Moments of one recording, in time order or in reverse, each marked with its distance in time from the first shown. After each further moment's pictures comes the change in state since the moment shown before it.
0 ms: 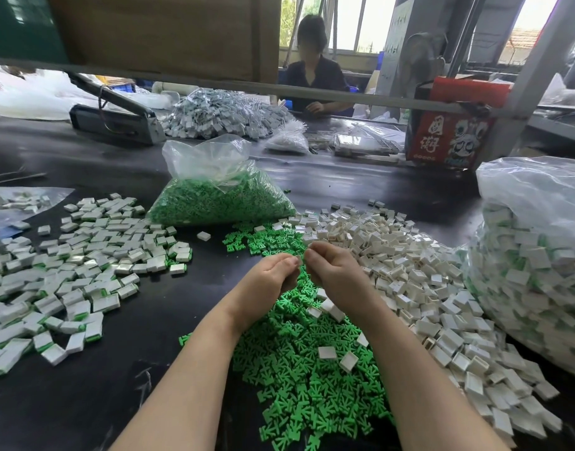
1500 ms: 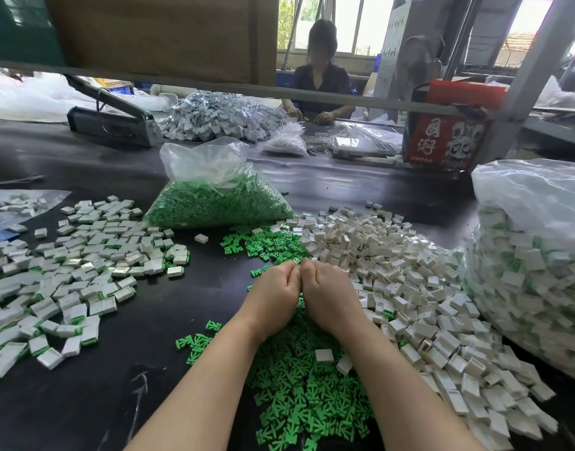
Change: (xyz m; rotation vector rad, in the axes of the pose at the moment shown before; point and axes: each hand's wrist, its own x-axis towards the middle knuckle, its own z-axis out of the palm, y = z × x) left_hand 0.000 -0.002 0.022 0.493 0.187 -0.009; right_hand -0.005 0.010 0.018 -0.553 0.120 -0.020
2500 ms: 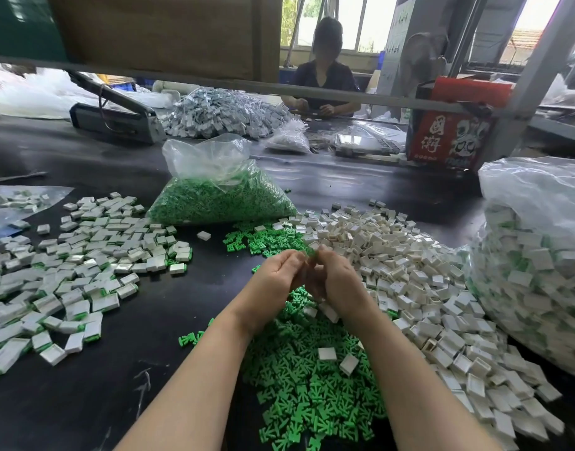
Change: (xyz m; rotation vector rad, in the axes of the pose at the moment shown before) left_hand 0.000 0.005 -0.011 -0.522 -0.139 -0.002; right_hand 0.004 0.006 -0.009 0.758 -0.158 0.167
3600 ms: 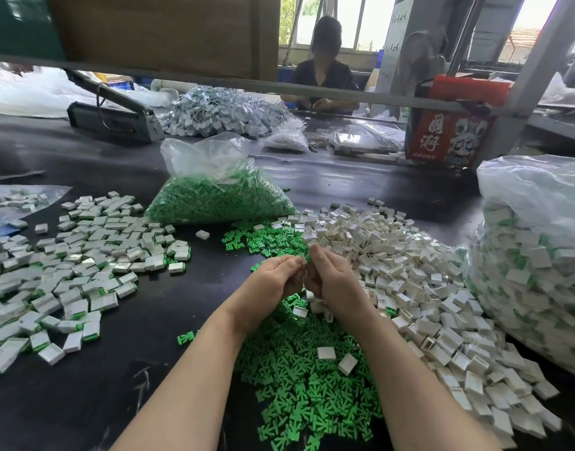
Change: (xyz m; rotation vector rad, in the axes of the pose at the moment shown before) left_hand -0.002 0.000 -0.003 -0.122 -0.083 -0.066; right_hand -0.002 0.002 0.001 0.009 0.010 -0.113
